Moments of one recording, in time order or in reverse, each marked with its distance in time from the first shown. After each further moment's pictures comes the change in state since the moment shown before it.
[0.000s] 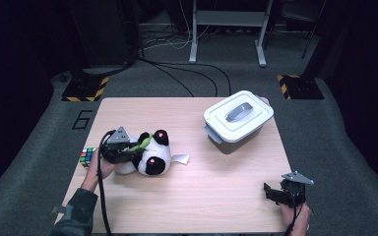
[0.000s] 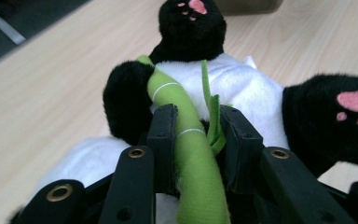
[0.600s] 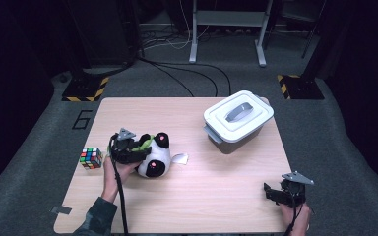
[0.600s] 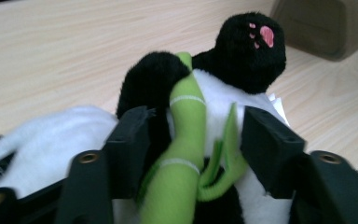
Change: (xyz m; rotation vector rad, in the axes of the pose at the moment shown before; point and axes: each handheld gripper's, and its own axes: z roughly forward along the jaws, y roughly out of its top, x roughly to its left) left arm -0.026 0.009 0.022 -0.012 0.261 -0.357; right arm 0.000 0.000 0.000 0.000 -0.002 0.001
